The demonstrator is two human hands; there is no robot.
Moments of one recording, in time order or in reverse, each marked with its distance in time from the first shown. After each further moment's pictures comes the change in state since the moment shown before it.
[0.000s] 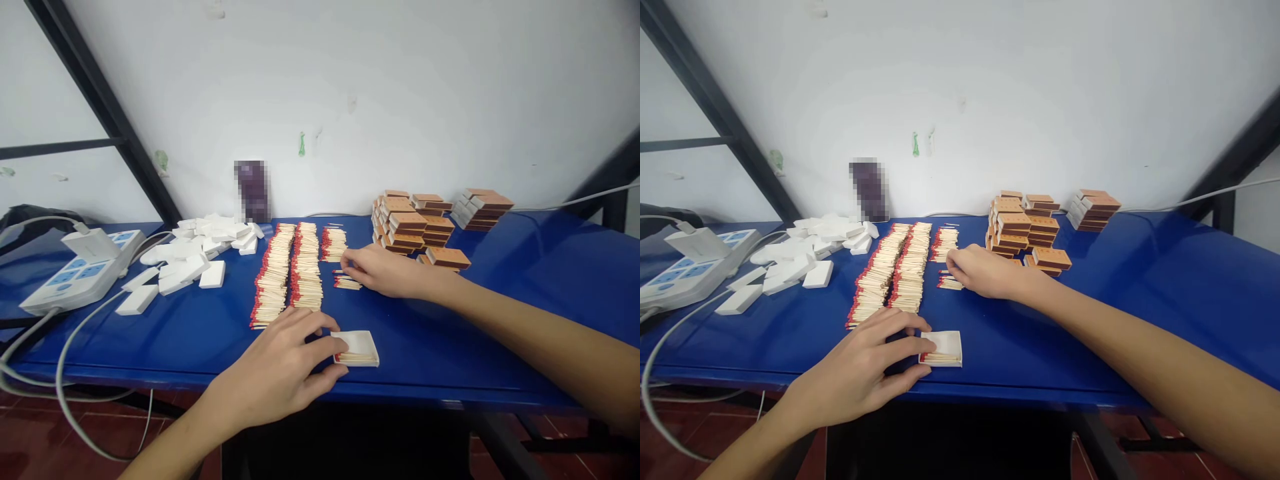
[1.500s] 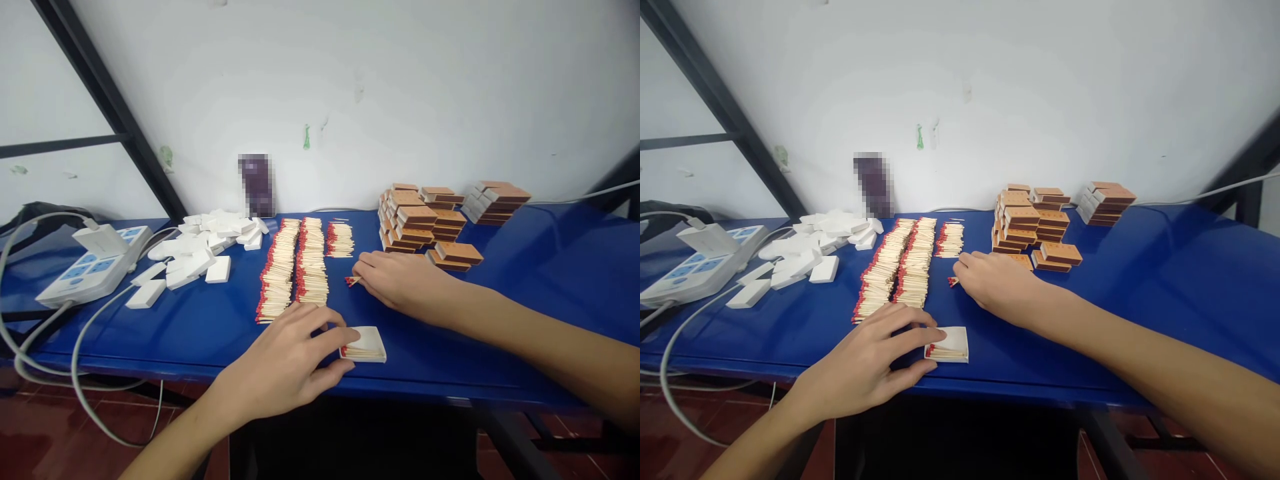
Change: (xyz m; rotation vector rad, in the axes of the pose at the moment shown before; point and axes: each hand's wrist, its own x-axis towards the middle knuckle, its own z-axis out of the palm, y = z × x) left_hand 0.000 0.001 0.000 -0.005 -0.023 -0.008; right_hand -0.033 -0.028 0.001 -0.525 0.099 -0.174
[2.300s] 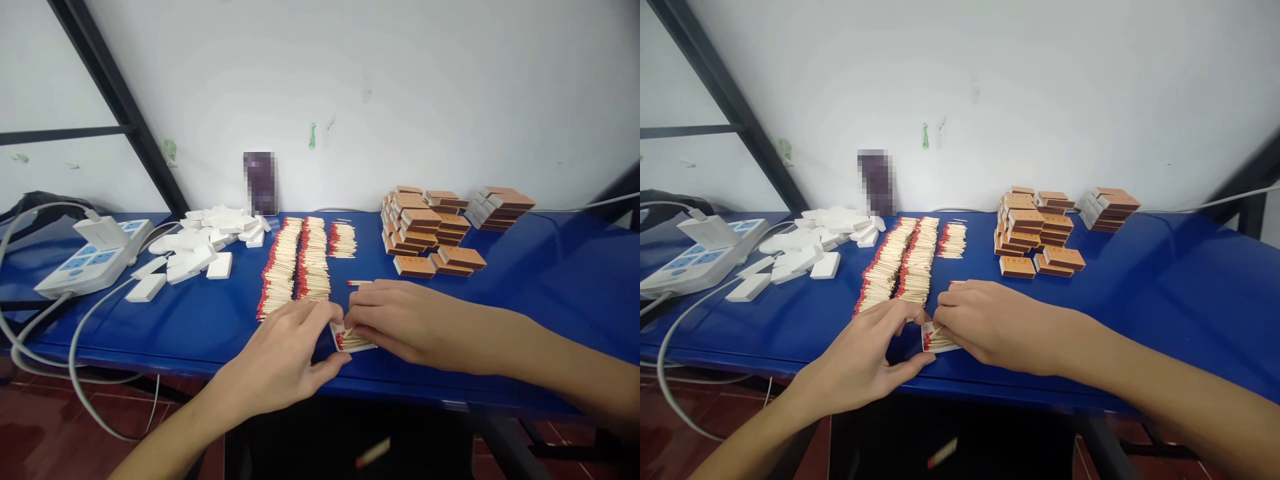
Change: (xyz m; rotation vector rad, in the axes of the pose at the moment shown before) left_hand -0.002 0.000 0.002 -0.071 0.078 -0.198; right_hand -0.015 -0.025 -0.036 0.513 -0.001 -0.272
